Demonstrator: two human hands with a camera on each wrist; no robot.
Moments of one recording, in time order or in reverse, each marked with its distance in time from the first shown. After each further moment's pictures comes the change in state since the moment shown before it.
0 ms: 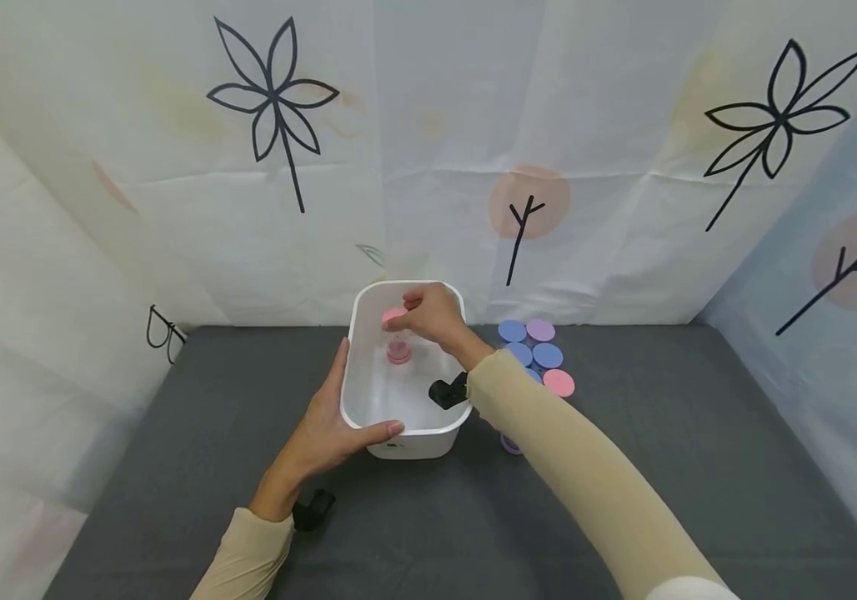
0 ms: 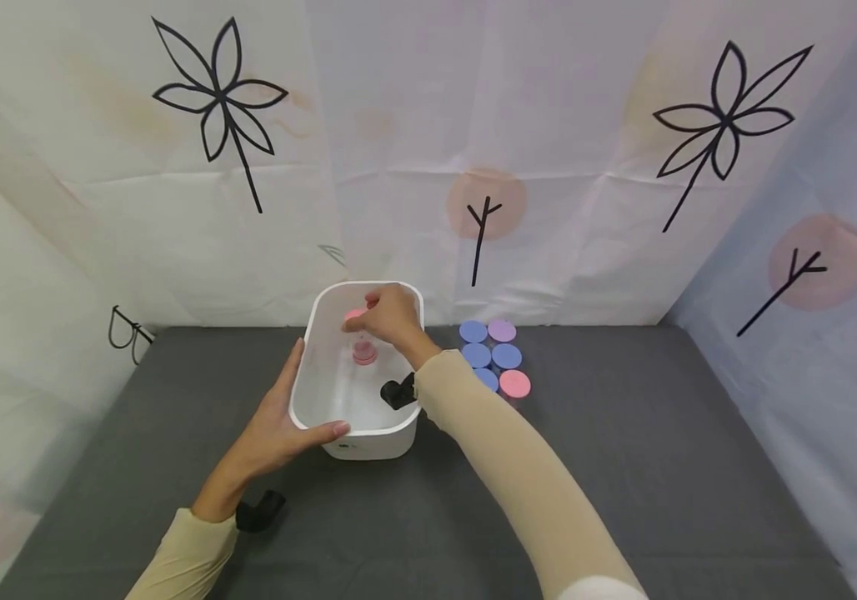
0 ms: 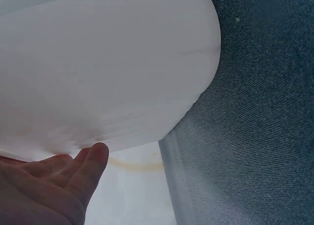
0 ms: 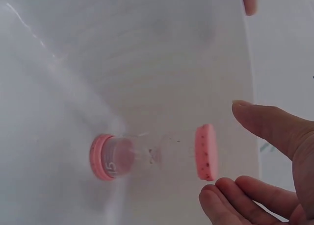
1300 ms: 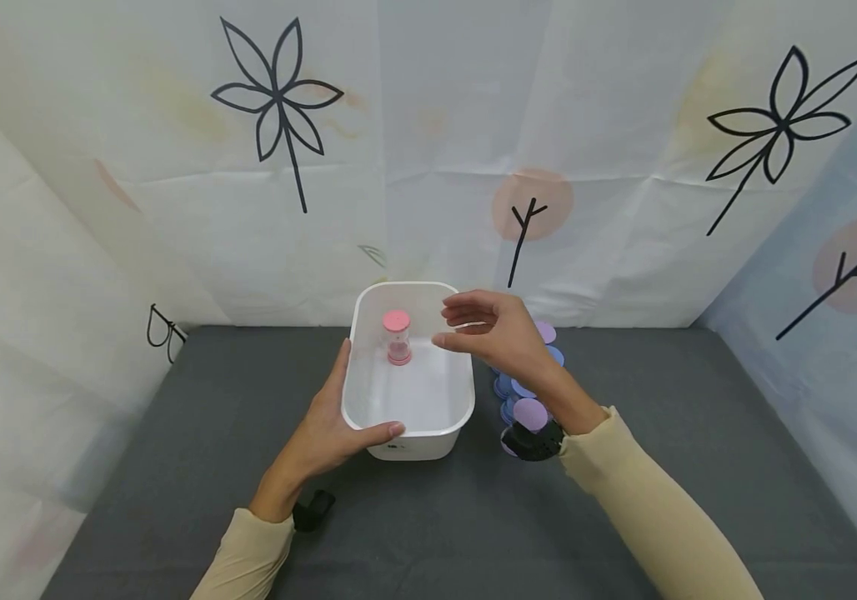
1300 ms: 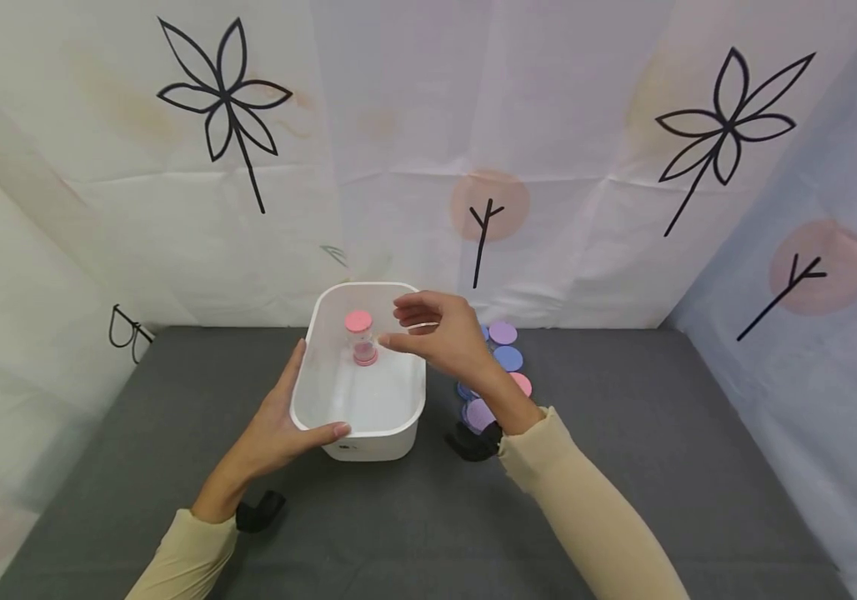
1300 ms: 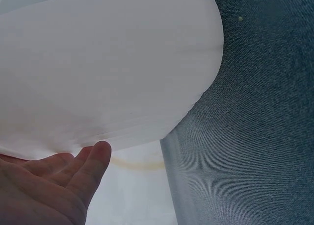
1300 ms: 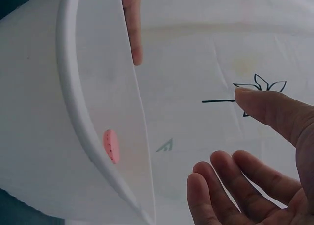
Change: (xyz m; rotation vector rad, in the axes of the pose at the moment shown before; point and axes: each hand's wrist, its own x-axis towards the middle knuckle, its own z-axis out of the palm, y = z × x) left_hand 0.002 -0.007 -0.001 -0.071 -0.031 0.020; right_hand -0.094 0.007 -0.076 0.246 -0.054 -0.314
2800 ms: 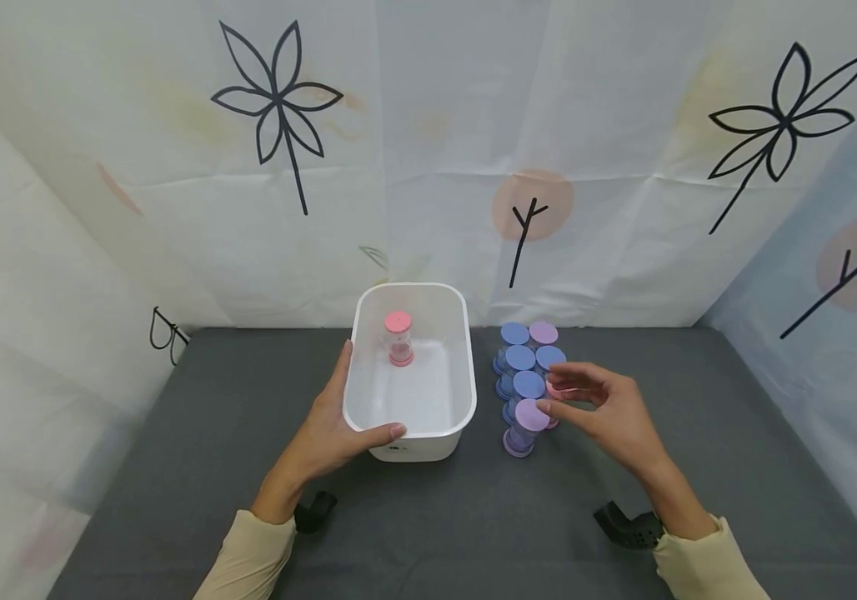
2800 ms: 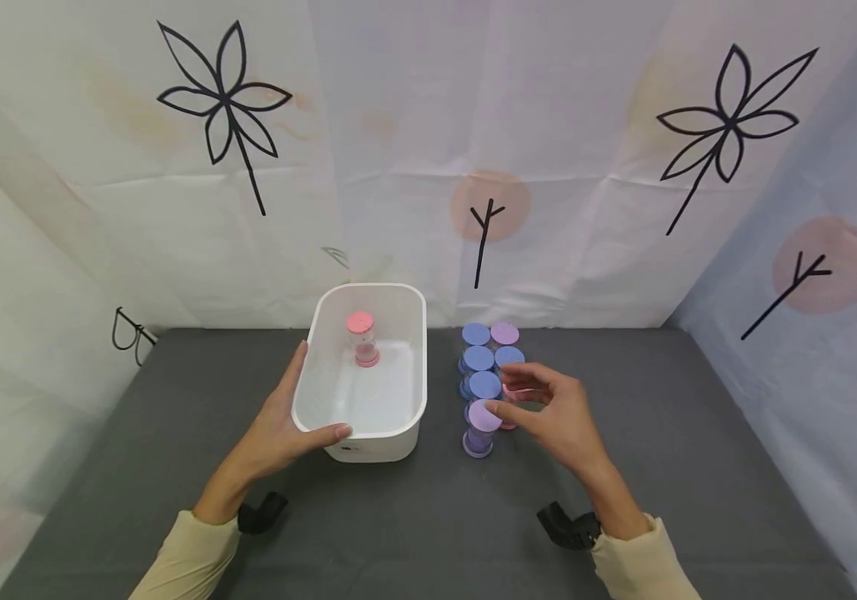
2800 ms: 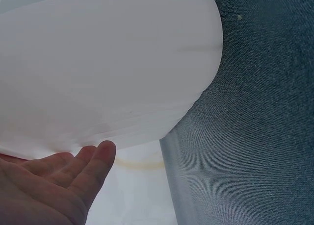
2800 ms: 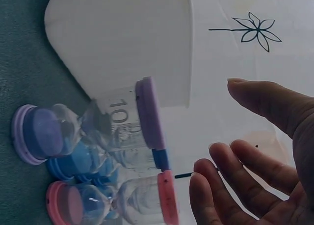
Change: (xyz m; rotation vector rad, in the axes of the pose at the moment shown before) left_hand -0.003 0.001 -0.001 0.071 0.037 -0.021; right_hand -0.109 0.066 -0.058 -0.146 0.204 0.029
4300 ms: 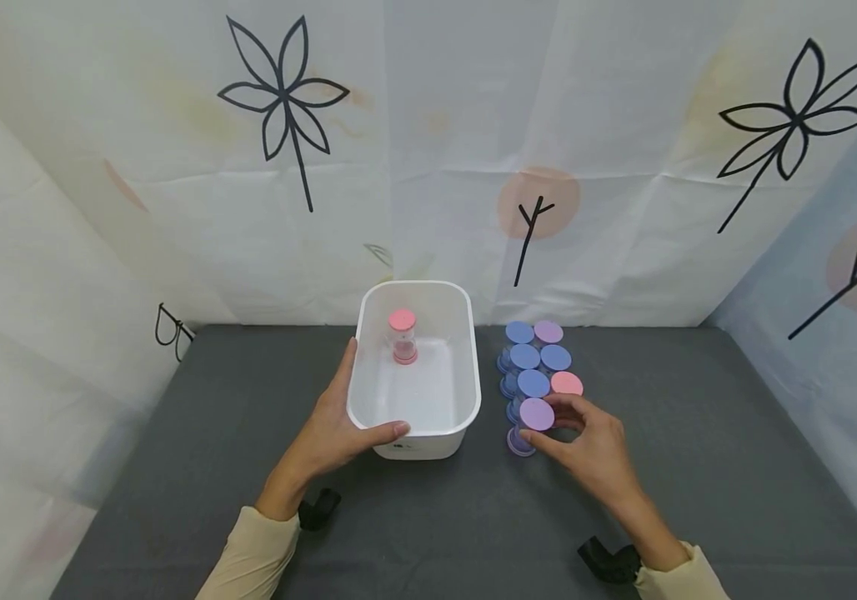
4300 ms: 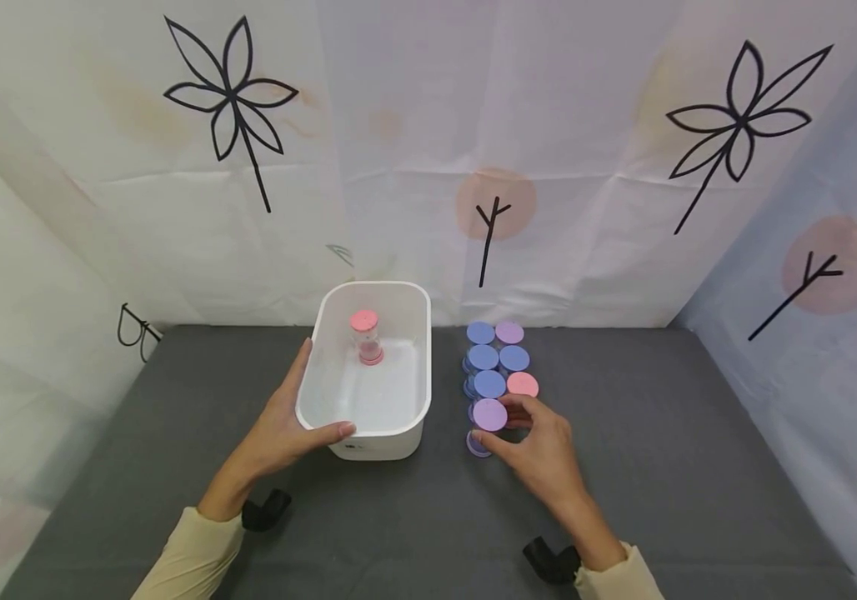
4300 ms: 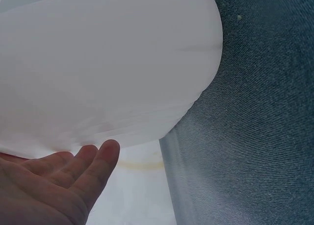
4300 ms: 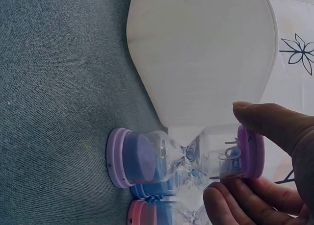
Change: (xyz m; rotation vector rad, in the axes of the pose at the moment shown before) left_hand 0.000 0.001 -0.001 -0.001 -0.005 -0.003; right_hand -0.023 0.022 0.044 -0.218 0.164 0.013
